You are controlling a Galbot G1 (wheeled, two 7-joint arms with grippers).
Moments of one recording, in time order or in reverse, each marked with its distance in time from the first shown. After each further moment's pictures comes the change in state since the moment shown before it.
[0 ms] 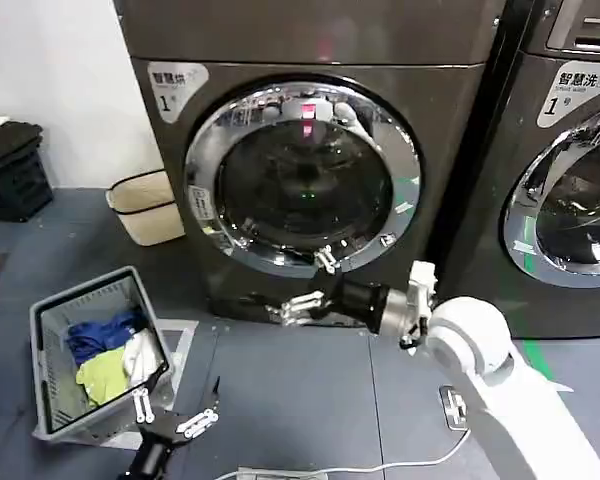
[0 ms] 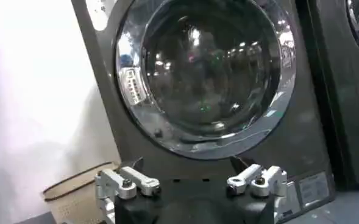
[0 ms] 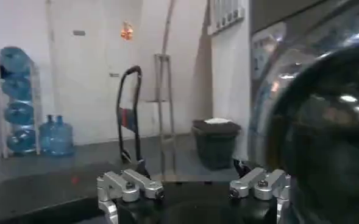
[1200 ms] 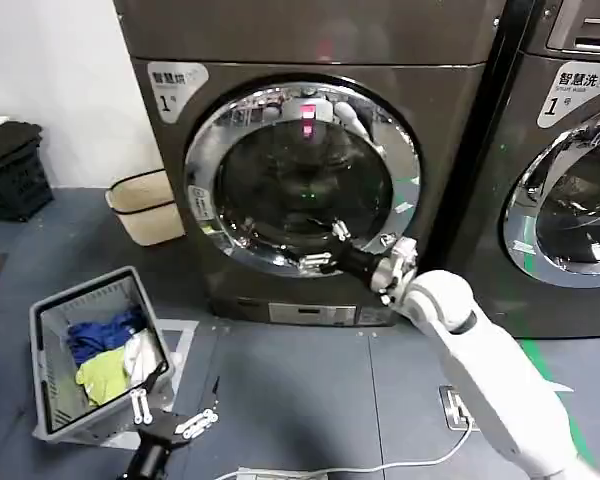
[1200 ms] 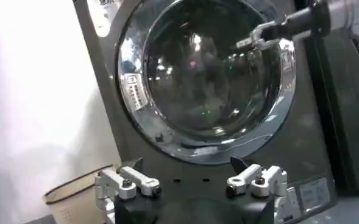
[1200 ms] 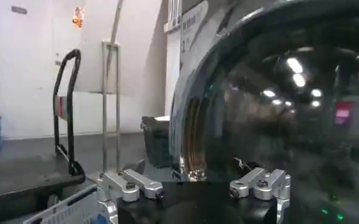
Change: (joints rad) left arm 0.018 -0.010 -0.001 -0.024 0.004 -0.006 -0.001; right arm 0.272 0.073 -0.283 -0.398 0.021 0.195 0.082
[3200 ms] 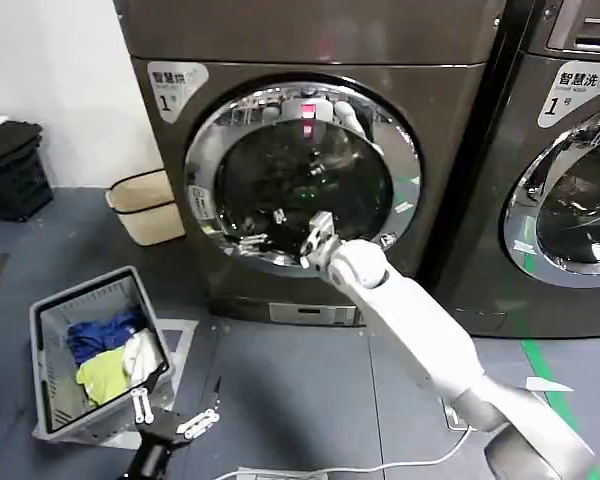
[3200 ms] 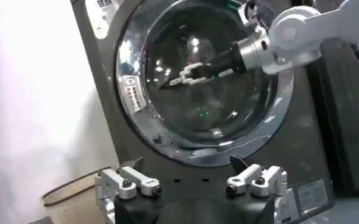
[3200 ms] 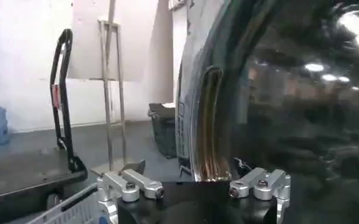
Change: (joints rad) left arm 0.004 -0.005 0.008 -0.010 0.003 0.006 0.005; right arm 0.249 0.264 -0.194 -0.364 -0.018 0.018 0.057
